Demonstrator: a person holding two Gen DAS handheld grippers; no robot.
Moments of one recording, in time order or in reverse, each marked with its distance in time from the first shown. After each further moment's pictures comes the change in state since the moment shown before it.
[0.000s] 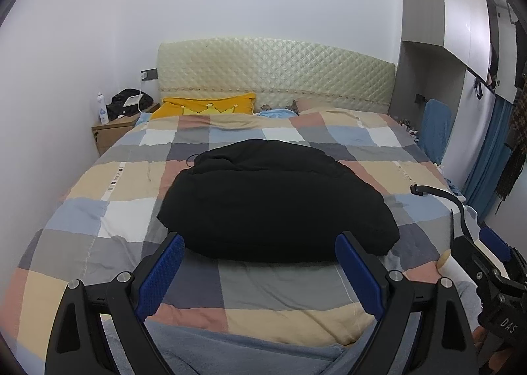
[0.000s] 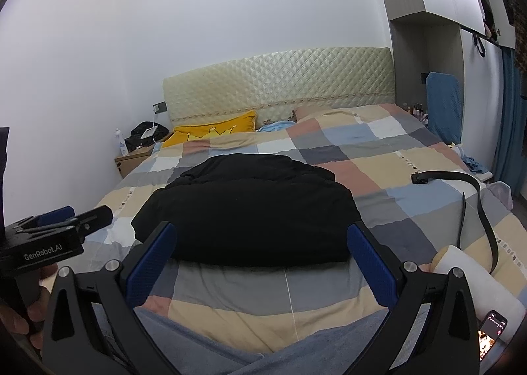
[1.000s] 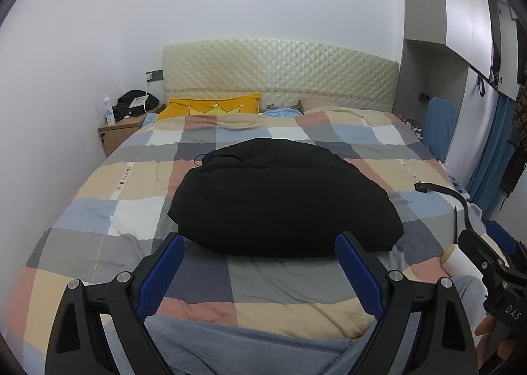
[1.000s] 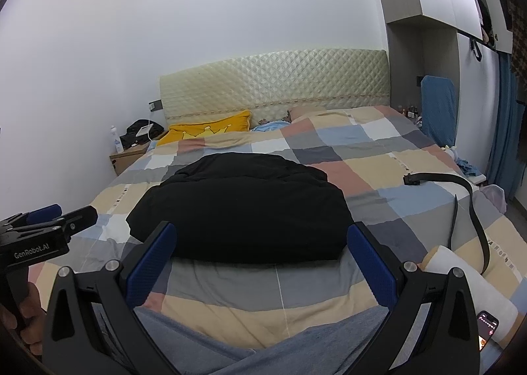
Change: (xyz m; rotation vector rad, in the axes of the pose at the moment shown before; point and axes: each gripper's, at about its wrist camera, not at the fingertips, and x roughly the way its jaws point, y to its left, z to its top) left arm -0.017 0.000 -0.007 0.004 0.001 0.011; right arm -0.010 -0.005 -0.002 -0.013 0.000 -0.030
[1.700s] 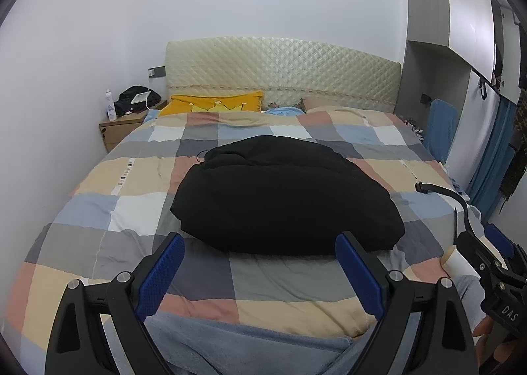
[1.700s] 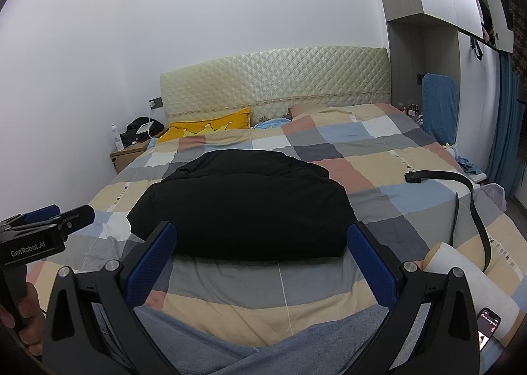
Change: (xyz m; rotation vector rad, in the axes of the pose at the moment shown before) left arm 0.001 0.009 -0.001 -0.009 0.010 0.001; right arm 0.004 0.004 -0.004 -0.001 0.011 0.003
